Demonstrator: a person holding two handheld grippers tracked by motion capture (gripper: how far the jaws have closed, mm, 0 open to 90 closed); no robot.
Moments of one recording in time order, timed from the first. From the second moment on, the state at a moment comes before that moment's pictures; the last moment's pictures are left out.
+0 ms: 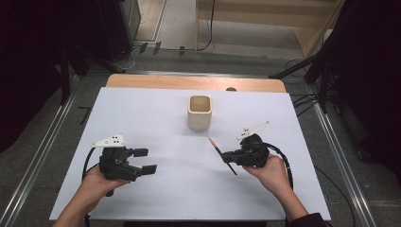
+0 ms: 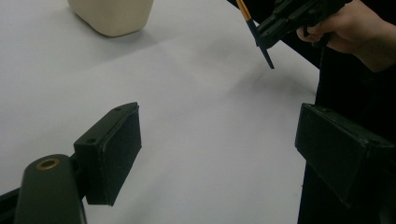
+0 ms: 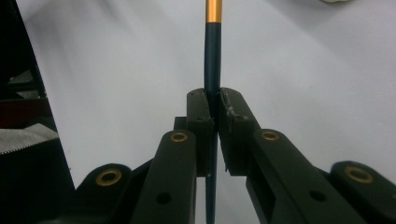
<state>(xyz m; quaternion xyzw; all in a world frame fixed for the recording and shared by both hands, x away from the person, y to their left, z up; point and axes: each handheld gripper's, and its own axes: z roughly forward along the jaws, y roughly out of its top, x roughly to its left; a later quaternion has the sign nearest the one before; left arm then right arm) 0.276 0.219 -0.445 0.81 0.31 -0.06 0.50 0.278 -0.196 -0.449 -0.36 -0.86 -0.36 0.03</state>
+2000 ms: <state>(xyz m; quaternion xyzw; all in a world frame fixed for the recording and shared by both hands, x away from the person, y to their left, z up) 0.291 0.161 -0.444 0.81 0.32 -0.07 0.49 0.265 -0.144 -0.462 -0.39 -0.82 -0.43 0.04</state>
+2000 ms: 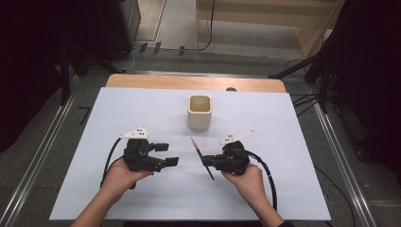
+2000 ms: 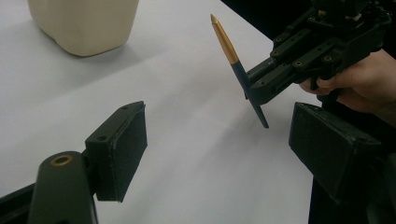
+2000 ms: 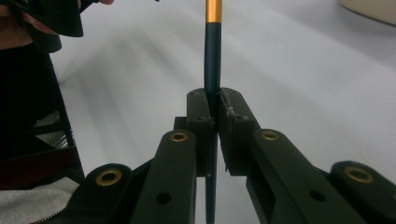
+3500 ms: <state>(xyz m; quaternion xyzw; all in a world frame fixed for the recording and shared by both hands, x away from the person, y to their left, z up) 0.299 0.132 -0.450 0.77 0.36 -0.07 0.52 0.261 -0.112 -0.468 -0.42 -0.77 -0.47 0.04</state>
